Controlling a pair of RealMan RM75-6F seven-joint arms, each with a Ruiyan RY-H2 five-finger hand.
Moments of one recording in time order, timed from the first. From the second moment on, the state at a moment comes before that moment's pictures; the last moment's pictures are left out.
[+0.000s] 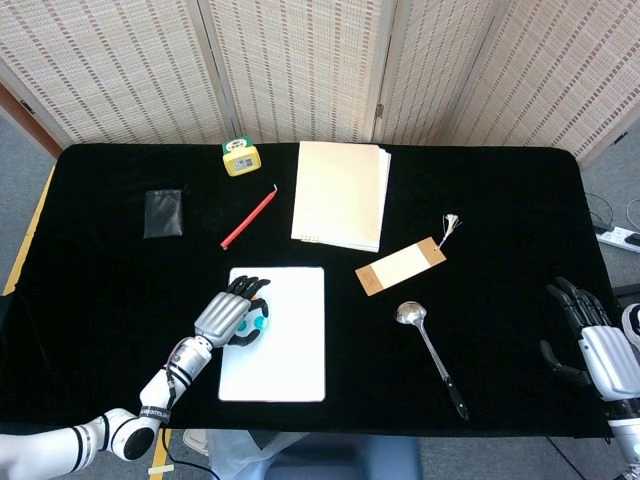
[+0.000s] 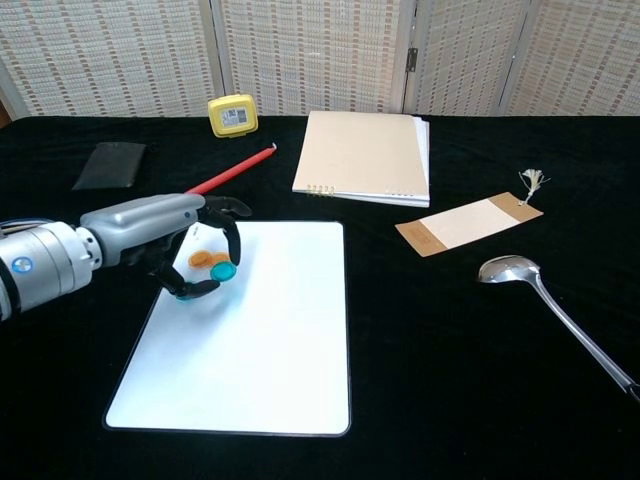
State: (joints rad) left arm -0.66 -1.61 -0.15 -1.42 1.30 0.88 0.15; right arm 0.09 -1.05 0.01 -1.55 -1.58 1.46 0.40
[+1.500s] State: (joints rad) left arm -0.45 -1.32 -0.16 -1.61 1.26 1.24 0.04; right arm 0.07 -1.05 0.01 -1.48 -1.56 1.47 0.51
